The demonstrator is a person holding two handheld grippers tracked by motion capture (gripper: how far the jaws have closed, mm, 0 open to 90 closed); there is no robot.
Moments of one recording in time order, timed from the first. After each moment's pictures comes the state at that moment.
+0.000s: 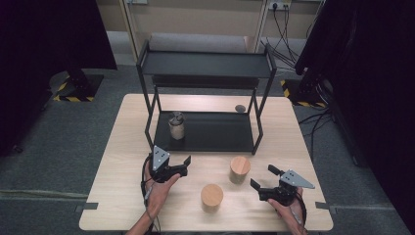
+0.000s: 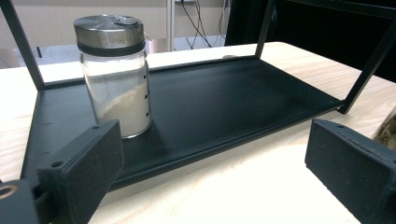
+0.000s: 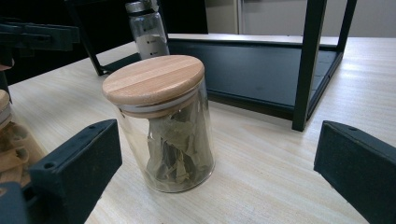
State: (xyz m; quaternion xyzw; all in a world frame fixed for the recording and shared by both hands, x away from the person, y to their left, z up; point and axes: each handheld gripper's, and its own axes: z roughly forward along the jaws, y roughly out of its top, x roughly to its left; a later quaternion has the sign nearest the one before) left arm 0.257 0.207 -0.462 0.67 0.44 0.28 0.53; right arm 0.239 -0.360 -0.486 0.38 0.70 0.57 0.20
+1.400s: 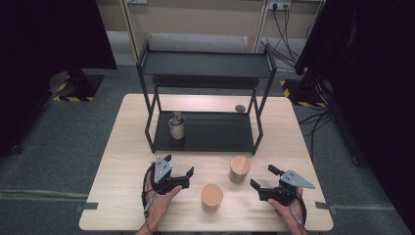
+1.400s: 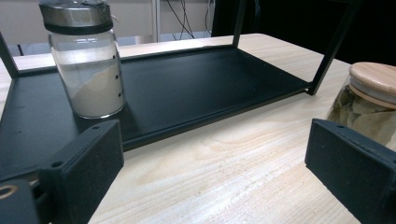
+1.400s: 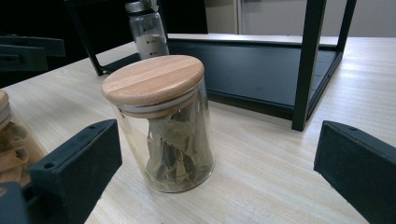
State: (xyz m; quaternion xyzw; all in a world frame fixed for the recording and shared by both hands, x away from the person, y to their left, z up) left arm 0.232 0.204 -0.470 0.68 0.42 0.27 0.54; right arm 0.239 -0.360 -0.486 0.38 0.70 0.57 0.20
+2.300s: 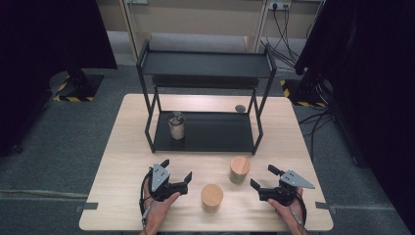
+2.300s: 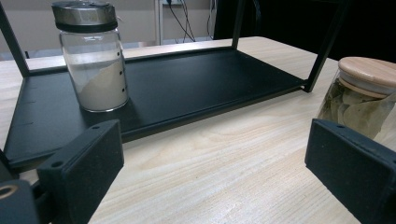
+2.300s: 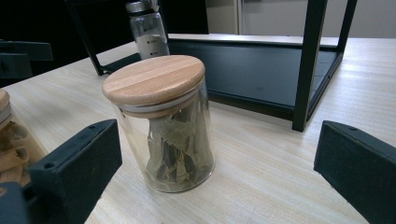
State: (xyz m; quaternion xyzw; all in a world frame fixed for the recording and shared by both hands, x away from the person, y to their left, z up) left arm 0.212 0.207 -0.480 0.67 0.42 0.28 0.54; right arm 0.239 -0.360 -0.486 0.37 0.70 0.57 0.21
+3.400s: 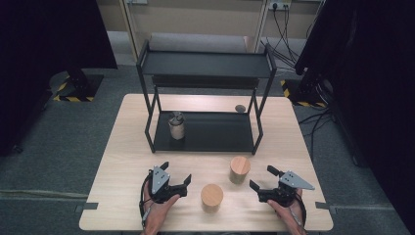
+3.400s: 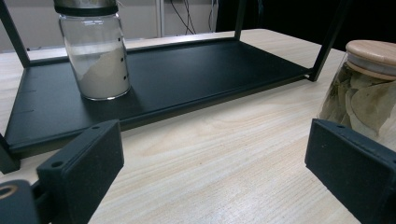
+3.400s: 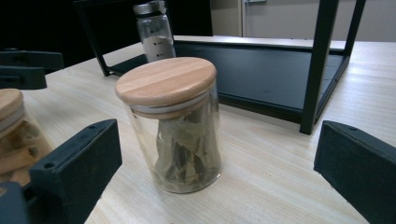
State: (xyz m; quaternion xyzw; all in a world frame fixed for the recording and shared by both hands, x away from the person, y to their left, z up) left arm 0.211 0.208 -0.489 0.68 0.42 0.29 0.53; right arm 0.236 -0.358 -0.486 0.37 0.70 0.57 0.20
